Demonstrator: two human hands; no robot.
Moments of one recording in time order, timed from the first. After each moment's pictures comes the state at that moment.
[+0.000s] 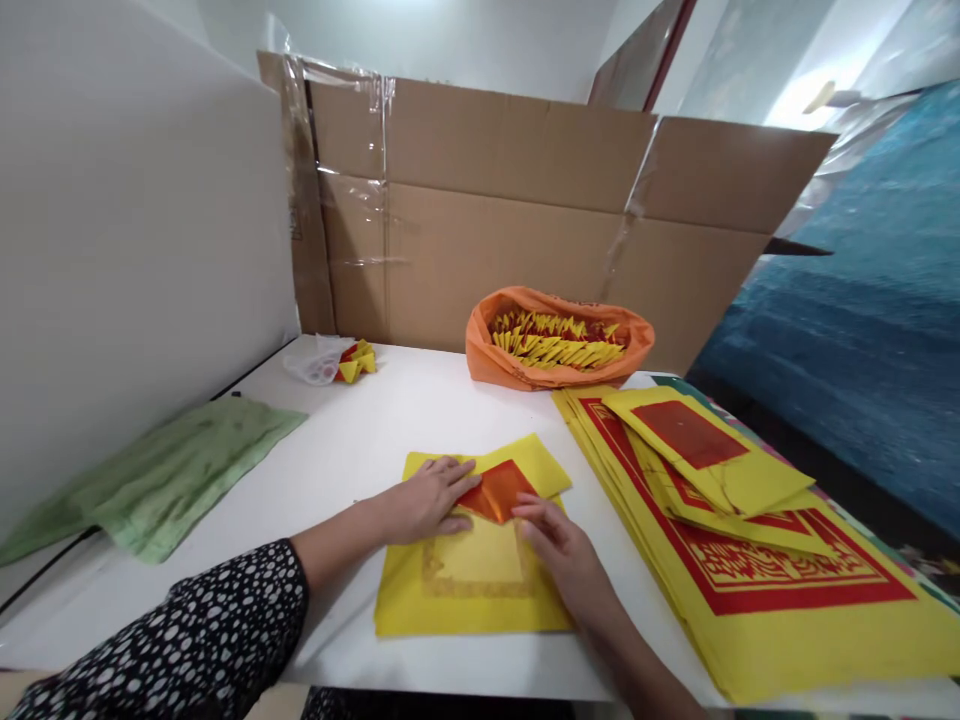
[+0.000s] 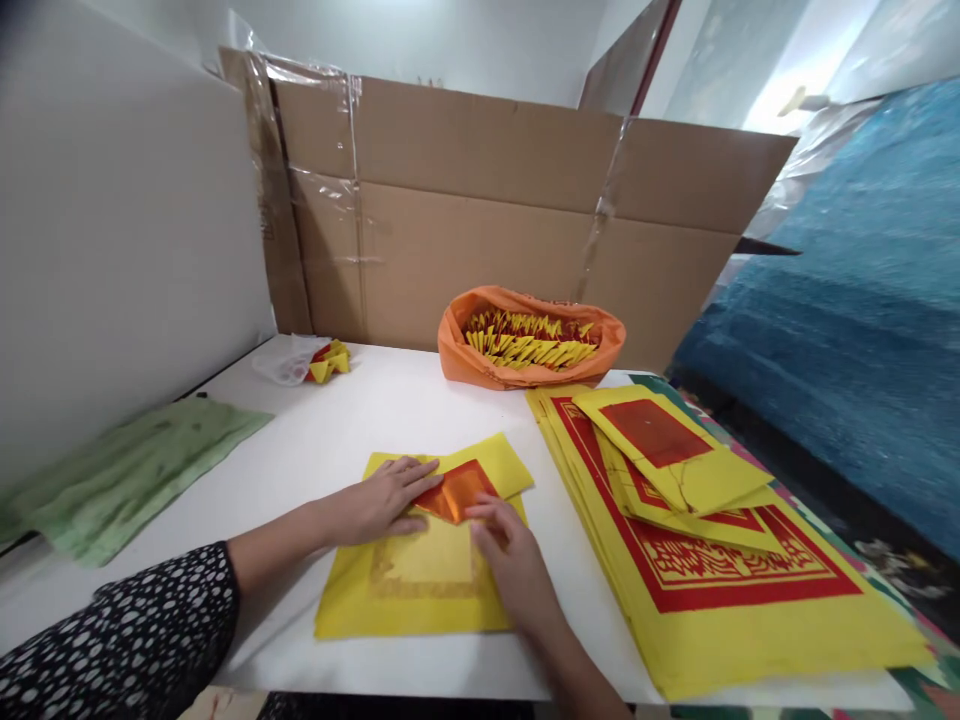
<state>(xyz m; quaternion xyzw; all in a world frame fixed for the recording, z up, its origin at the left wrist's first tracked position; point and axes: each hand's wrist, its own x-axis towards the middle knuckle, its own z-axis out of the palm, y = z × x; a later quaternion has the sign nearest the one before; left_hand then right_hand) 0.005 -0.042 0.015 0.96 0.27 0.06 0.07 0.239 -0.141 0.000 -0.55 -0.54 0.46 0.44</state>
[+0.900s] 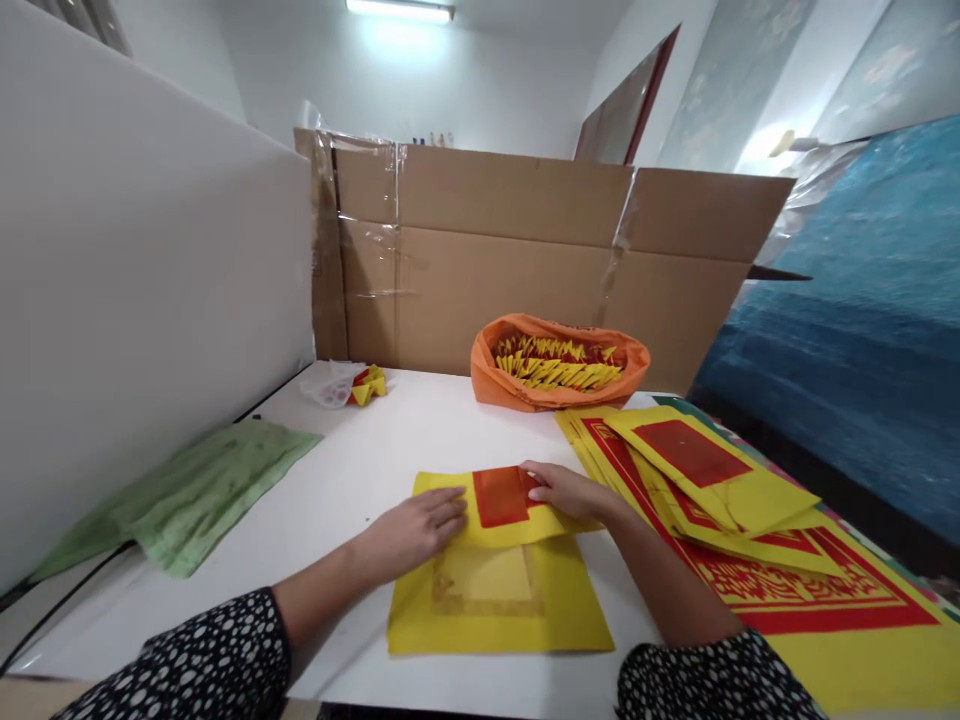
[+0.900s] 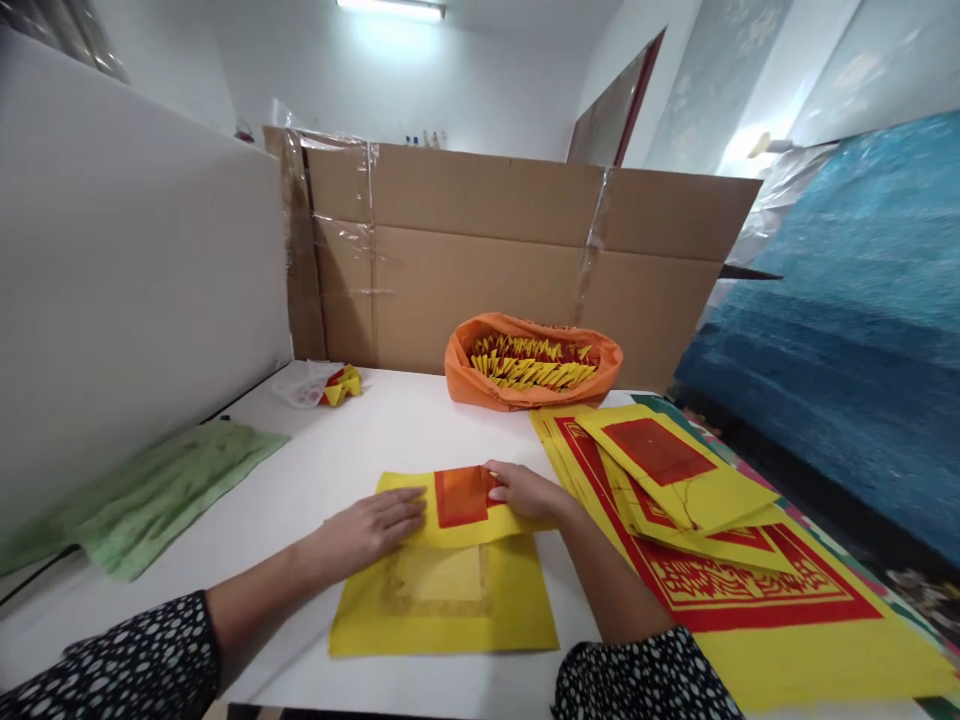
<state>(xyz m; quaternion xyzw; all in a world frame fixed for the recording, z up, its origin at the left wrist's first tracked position) -0.021 -0.067 0.028 0.97 0.17 0.14 -0.10 0.273 -0.036 0.049 -0.50 -0.76 0.39 0.15</state>
